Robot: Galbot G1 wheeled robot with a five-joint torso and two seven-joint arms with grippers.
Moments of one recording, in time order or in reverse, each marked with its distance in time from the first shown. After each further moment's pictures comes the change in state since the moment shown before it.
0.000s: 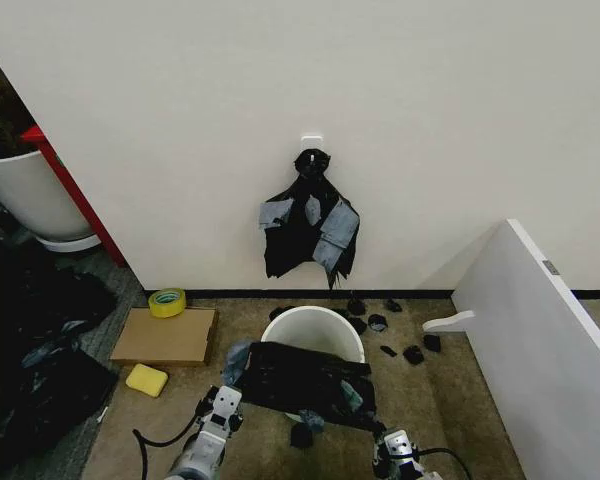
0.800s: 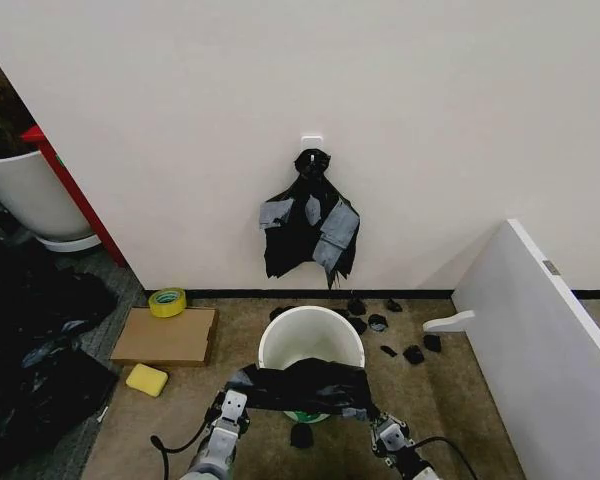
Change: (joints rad) left arm -0.001 -0.110 -0.038 0.077 -0.020 -0.024 0.005; right arm 0.092 0.086 0.076 -0.282 -0.190 0.404 -0.286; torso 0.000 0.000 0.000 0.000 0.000
